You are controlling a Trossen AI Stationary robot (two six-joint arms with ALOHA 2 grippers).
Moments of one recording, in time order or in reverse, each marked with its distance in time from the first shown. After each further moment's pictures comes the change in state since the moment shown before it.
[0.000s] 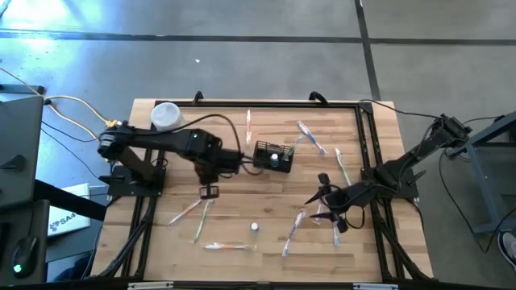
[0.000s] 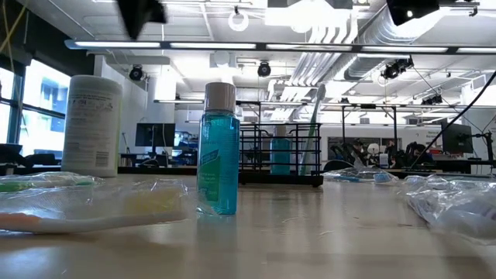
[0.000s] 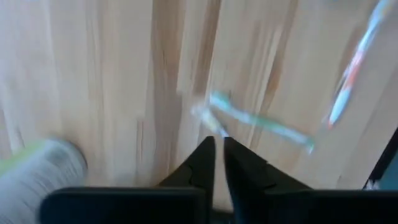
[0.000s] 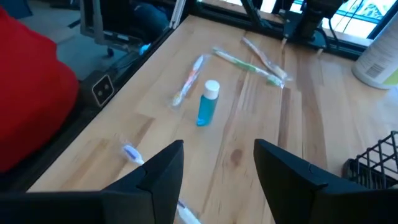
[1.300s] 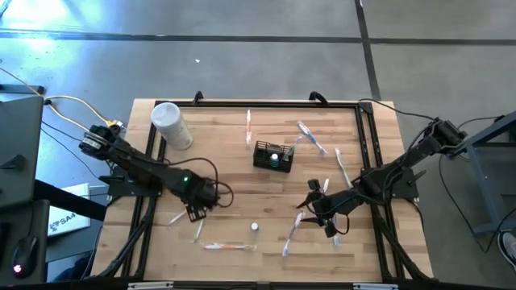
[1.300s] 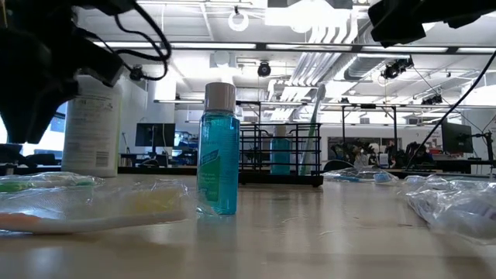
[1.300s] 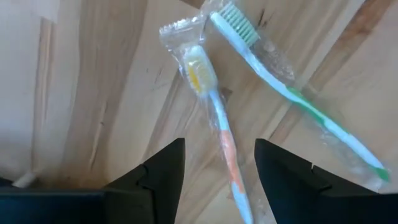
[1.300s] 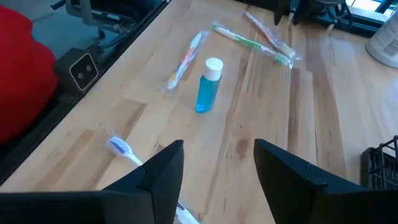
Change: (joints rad) left arm -0.263 -0.168 -0.756 0.518 -0.023 -0.521; right arm -0.023 0.182 -0.001 0.102 -0.005 0.019
